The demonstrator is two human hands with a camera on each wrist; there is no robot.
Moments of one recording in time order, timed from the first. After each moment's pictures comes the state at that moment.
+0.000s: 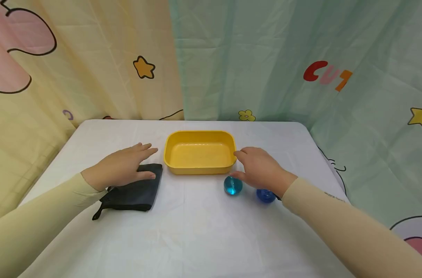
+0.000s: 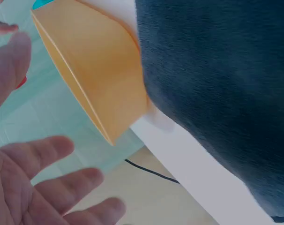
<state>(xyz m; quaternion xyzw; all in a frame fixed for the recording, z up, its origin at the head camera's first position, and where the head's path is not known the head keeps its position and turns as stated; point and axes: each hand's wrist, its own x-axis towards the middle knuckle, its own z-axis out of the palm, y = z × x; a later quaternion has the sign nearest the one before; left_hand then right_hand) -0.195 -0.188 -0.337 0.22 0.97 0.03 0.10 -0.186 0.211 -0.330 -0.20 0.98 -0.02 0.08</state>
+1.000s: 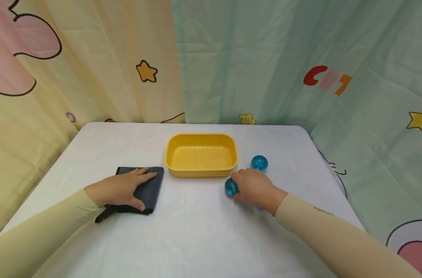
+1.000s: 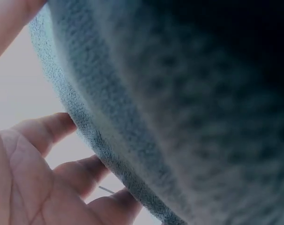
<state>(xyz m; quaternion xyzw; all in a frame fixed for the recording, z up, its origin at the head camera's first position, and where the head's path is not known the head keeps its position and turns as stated) -0.175 -0.209 -0.389 0.19 0.95 0.05 0.22 -0.166 0.197 -0.365 -0.25 0.96 0.05 0.12</state>
